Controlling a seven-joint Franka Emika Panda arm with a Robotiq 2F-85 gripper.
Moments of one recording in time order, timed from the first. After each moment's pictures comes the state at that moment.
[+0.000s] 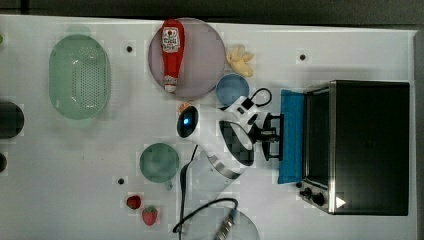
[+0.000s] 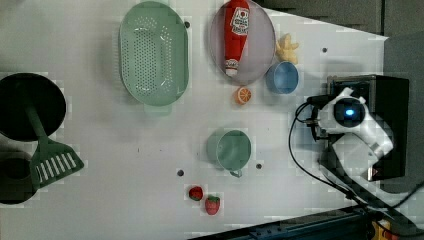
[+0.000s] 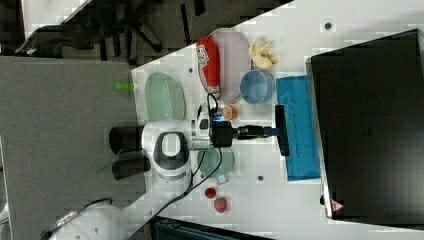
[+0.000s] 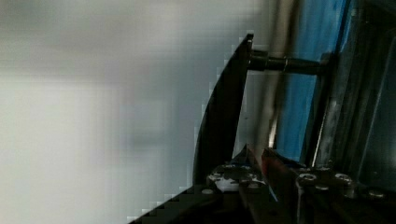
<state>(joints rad) 0.15 0.37 -0.20 -2.27 -0.93 0.72 -0.15</state>
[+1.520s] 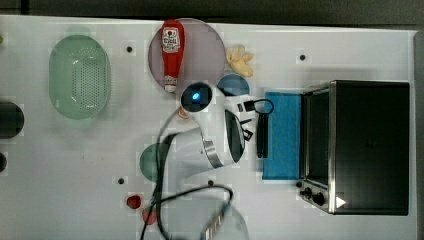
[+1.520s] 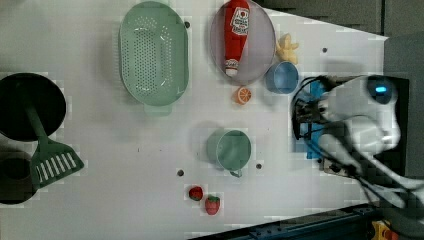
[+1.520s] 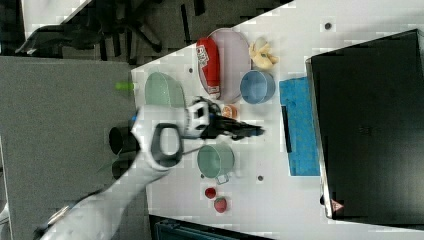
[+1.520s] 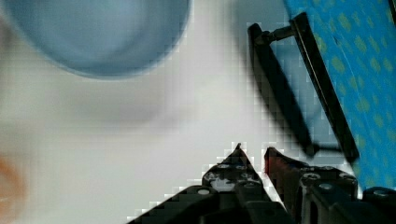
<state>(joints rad) 0.20 0.33 -0.20 -2.19 -0.30 0.74 0.01</state>
